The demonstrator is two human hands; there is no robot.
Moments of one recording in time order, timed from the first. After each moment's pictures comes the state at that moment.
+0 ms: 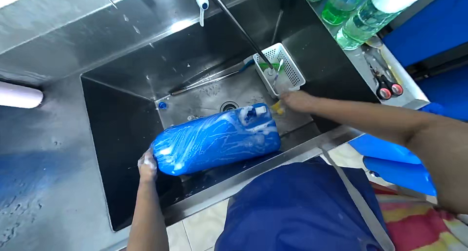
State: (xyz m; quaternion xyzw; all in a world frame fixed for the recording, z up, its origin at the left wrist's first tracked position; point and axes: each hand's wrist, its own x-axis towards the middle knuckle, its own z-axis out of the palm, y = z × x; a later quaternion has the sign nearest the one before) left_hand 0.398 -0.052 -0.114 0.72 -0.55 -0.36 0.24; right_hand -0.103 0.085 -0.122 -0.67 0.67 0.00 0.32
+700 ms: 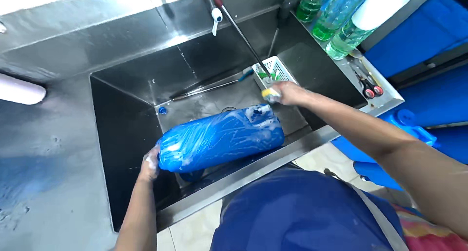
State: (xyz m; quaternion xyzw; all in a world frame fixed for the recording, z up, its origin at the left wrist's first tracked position) left_hand 0.428 -0.069 -0.120 0.63 -0.52 -0.54 0.22; right_hand -0.044 0.053 -0.058 -0.63 0.71 -0.09 0.28
